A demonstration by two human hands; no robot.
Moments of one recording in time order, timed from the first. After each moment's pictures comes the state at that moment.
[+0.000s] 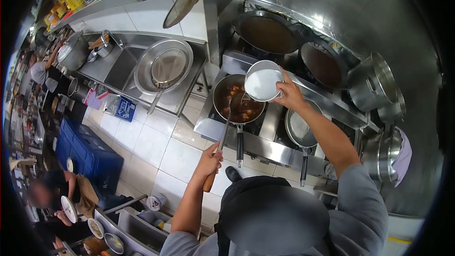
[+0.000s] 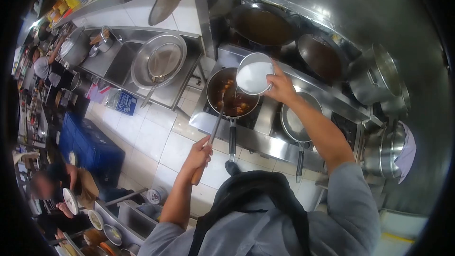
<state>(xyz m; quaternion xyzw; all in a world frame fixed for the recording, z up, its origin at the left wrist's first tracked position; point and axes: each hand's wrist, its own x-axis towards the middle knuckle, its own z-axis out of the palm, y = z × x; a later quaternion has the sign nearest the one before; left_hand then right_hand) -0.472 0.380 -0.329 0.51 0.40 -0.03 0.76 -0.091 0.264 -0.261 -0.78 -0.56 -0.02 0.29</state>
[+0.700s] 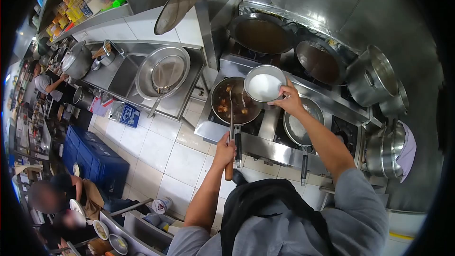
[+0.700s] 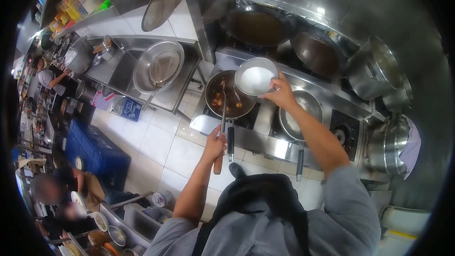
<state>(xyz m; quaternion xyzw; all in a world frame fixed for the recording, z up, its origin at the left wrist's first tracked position) -0.407 0.344 -0.339 0.56 0.42 0.06 0.71 -0.098 0.239 -0.283 -0.68 -0.47 0.11 0.55</state>
